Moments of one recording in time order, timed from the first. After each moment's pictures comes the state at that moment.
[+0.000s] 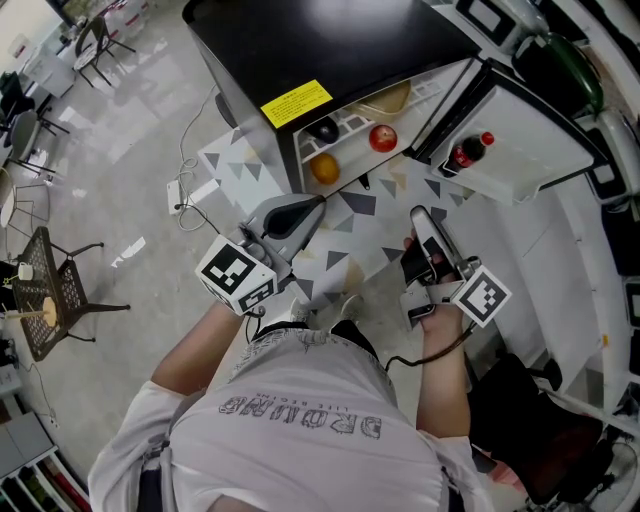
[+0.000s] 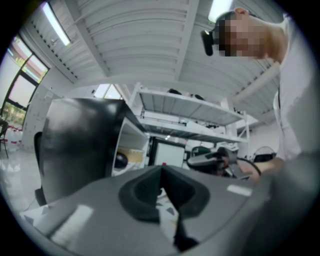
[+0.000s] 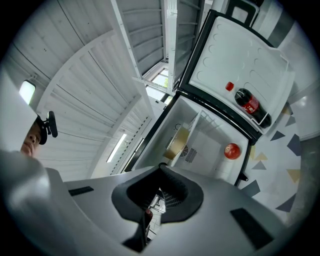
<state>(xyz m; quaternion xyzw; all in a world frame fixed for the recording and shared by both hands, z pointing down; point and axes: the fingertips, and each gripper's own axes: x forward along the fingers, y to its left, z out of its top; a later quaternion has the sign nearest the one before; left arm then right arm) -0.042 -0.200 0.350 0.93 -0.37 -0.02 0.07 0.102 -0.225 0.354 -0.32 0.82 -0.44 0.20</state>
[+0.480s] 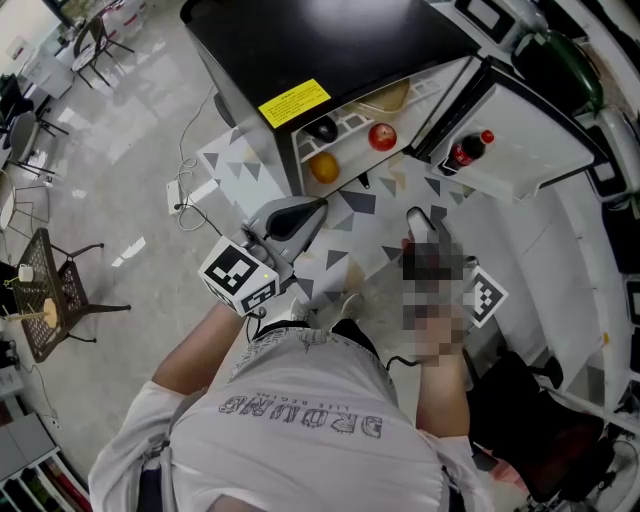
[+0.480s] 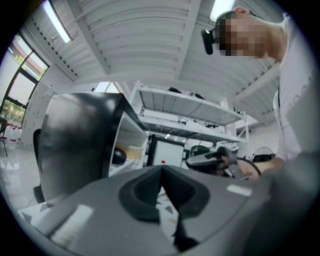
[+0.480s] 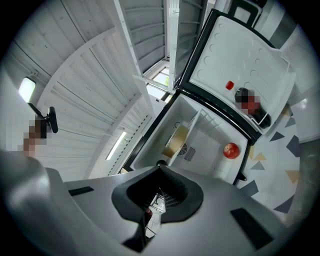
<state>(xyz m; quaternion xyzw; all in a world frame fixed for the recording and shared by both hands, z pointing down) -0.038 -0.199 0.359 0.93 -0.36 -0.02 0.08 0.099 -0.223 0.360 -0.32 0.82 -0.43 0.19</state>
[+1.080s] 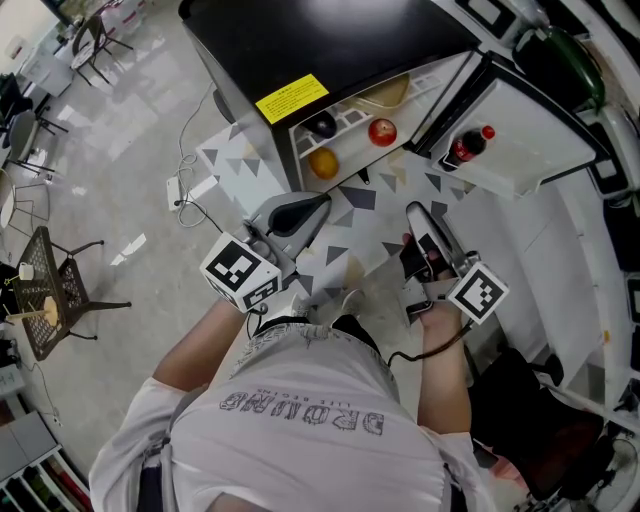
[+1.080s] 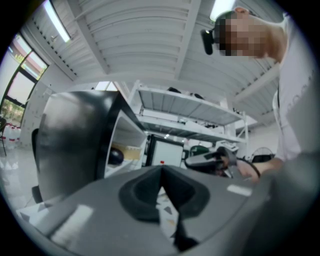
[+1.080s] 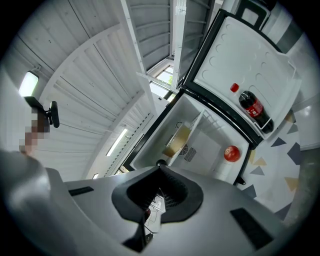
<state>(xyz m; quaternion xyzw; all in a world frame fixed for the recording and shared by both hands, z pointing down) -0.032 -0.201 0.357 0.93 -0.36 -0.02 0.08 0.098 -0.224 0.359 -0.32 0.83 -0.42 0.17</state>
